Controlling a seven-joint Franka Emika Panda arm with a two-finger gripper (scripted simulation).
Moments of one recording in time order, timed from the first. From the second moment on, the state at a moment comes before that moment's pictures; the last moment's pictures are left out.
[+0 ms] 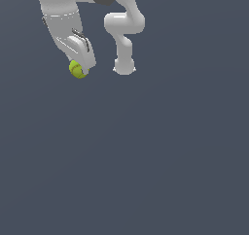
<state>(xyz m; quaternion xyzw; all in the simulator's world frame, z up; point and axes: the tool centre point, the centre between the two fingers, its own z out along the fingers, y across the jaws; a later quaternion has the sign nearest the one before) -0.101 -0.163 0.352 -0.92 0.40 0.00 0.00</state>
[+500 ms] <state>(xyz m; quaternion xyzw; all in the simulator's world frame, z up) -0.121 -0.191 0.419 -0.92 0.40 0.00 0.00</state>
